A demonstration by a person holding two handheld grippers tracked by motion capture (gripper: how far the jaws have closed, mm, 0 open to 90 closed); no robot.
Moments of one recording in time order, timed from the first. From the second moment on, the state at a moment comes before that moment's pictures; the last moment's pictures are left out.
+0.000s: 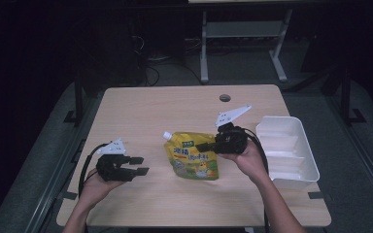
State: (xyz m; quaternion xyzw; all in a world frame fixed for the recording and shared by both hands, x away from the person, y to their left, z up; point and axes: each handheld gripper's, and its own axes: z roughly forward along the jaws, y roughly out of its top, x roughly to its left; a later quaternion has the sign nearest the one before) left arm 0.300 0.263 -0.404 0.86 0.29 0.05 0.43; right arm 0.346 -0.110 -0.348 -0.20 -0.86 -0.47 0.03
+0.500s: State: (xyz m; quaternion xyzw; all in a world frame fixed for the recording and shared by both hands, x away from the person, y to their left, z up) left arm 0.286 0.282 -0.417 0.84 0.32 0.09 0.42; right arm 0.345 -0.124 -0.331 -0.21 -0.85 -0.48 0.02
